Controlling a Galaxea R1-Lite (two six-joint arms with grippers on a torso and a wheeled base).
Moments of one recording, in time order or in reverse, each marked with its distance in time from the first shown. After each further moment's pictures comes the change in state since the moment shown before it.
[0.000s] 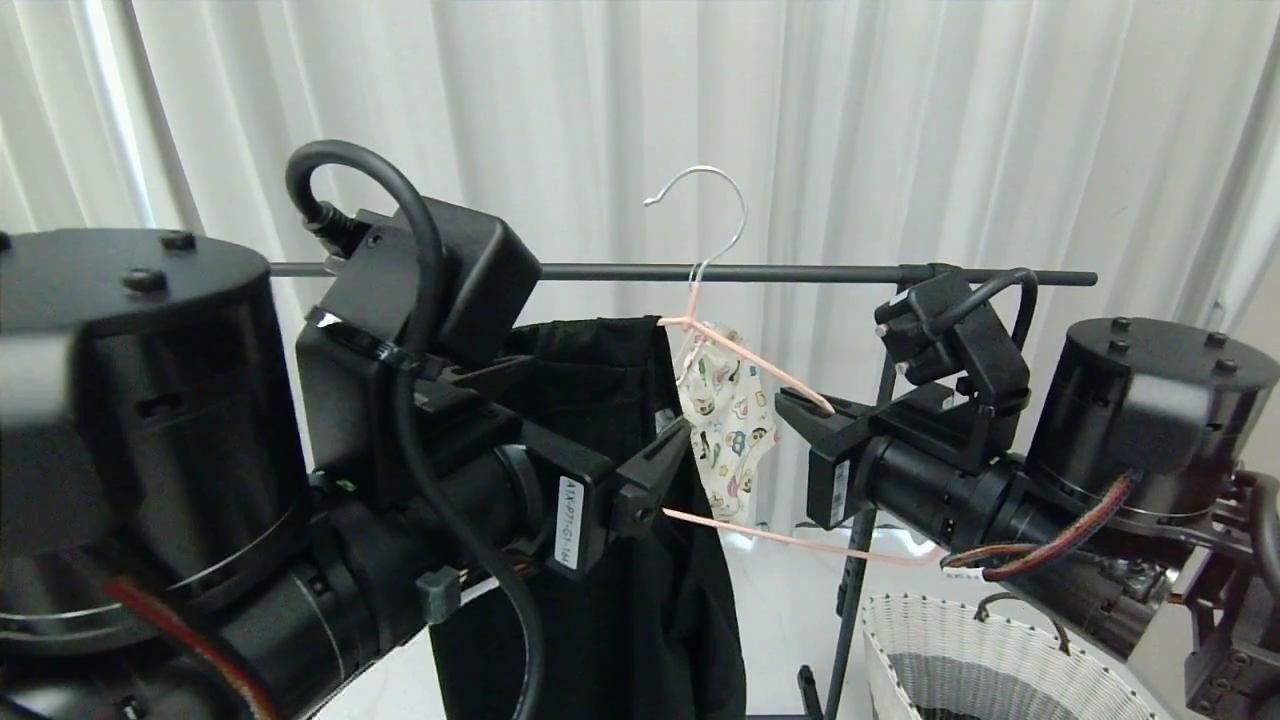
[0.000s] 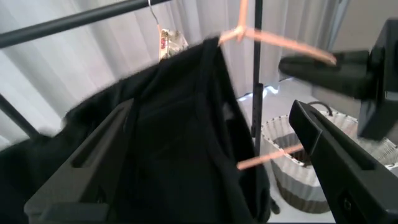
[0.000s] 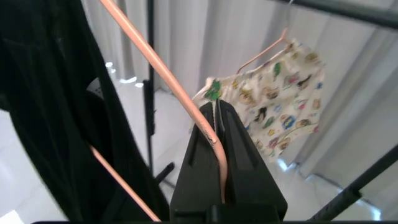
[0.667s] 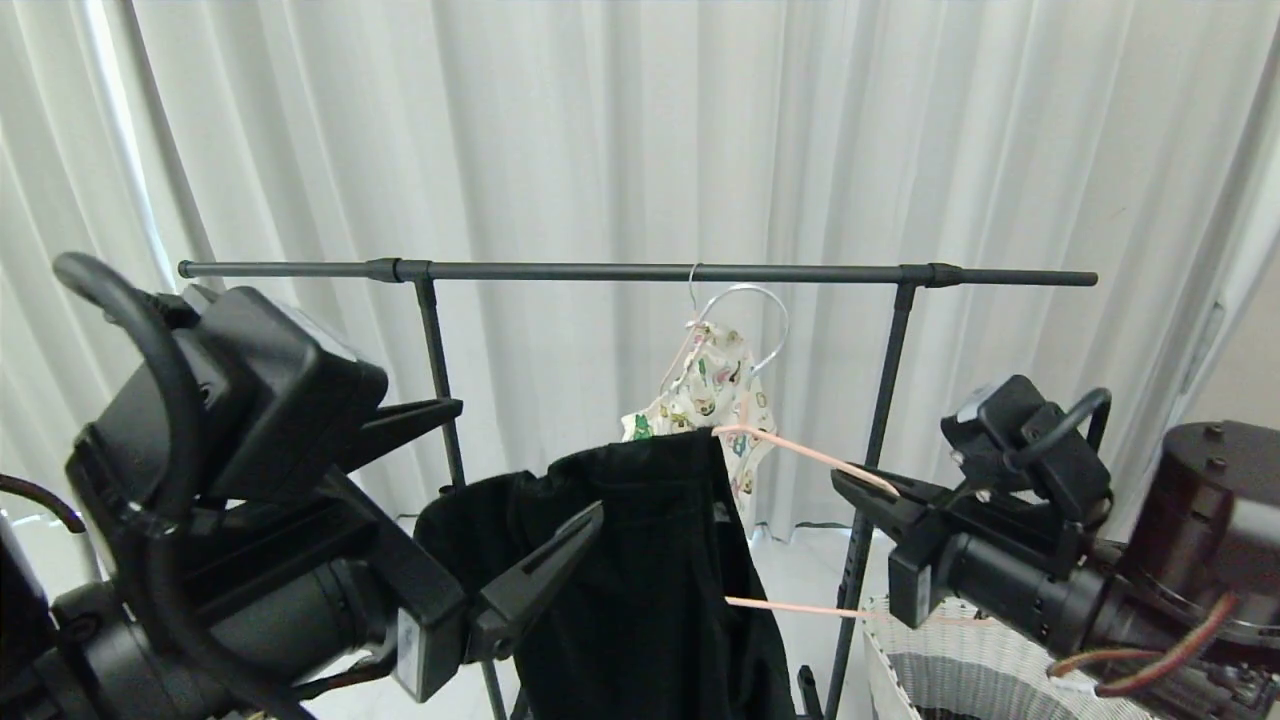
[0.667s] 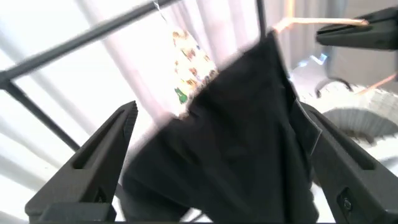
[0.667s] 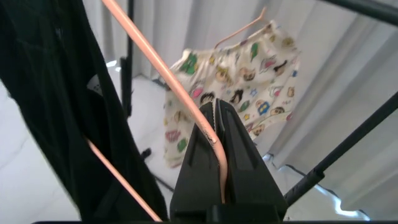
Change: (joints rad) left arm 0.031 -0.201 0.198 0.000 -0.143 0.154; right arm -0.047 -0.100 0.291 -0.120 0.088 -0.112
